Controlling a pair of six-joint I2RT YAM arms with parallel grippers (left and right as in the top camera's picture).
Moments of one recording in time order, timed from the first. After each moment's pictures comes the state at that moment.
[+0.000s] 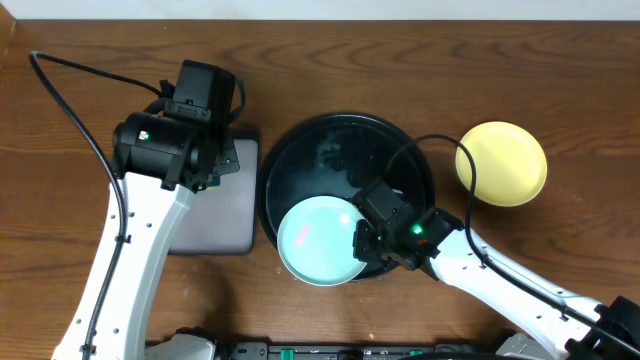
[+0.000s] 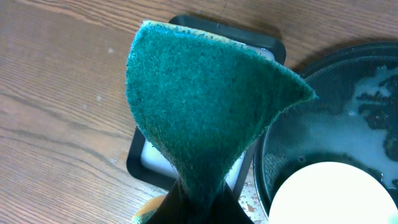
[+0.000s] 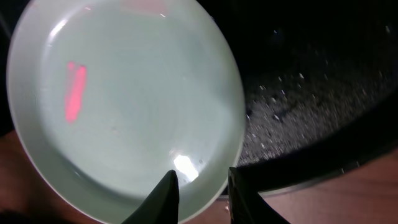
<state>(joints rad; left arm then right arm) -0.25 1.42 1.56 -1.36 -0.32 -0.45 0.79 1.44 0.88 -0.70 -0.11 0.94</state>
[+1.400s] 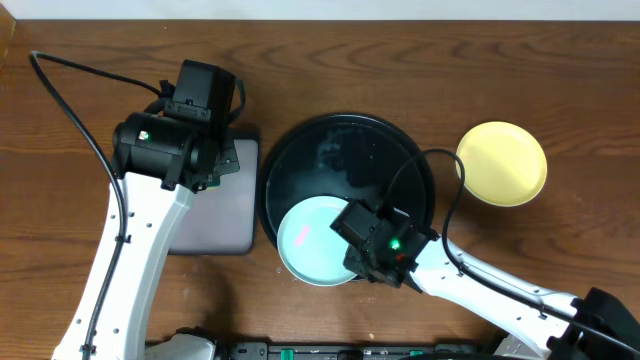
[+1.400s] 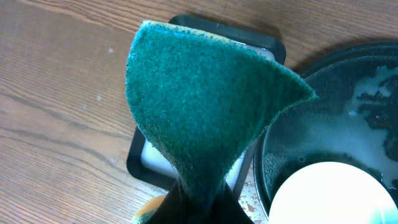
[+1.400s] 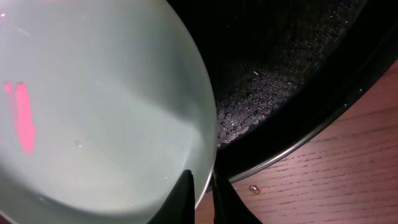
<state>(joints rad) -0.25 1.42 1.56 -1.36 -0.32 -0.45 0.91 1.50 0.88 -0.74 0.00 1.31</state>
